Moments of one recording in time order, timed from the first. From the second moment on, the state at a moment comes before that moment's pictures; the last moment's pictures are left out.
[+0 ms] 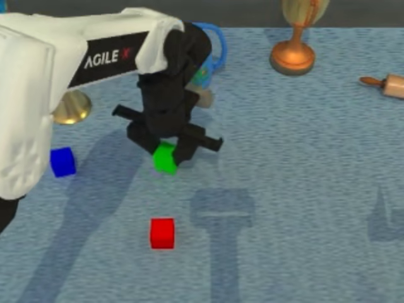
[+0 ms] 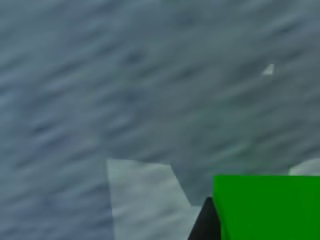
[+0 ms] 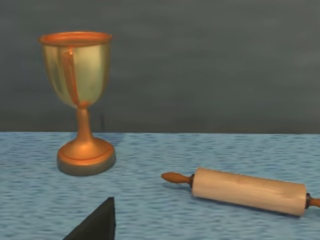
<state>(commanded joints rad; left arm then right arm) -0.52 2.32 1.81 -1.03 0.00 -0.06 0.01 0.00 0.00 0.00 0.00 0.00</state>
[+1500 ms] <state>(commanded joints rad) -0.81 2.08 1.68 -1.17 -0.02 -0.80 0.01 0.00 0.00 0.00 0.00 0.00</state>
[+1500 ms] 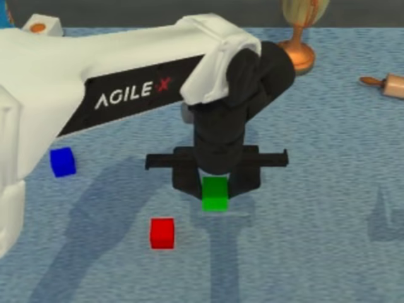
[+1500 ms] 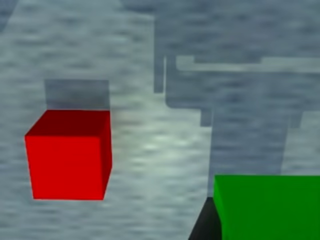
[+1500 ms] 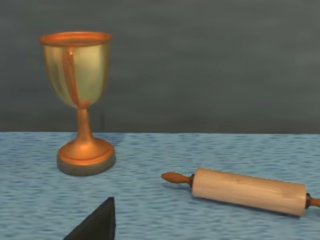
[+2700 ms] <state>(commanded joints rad) -0.82 2.14 1.50 -0.92 -0.02 -0.82 0.01 0.00 0.00 0.00 0.00 0.00</state>
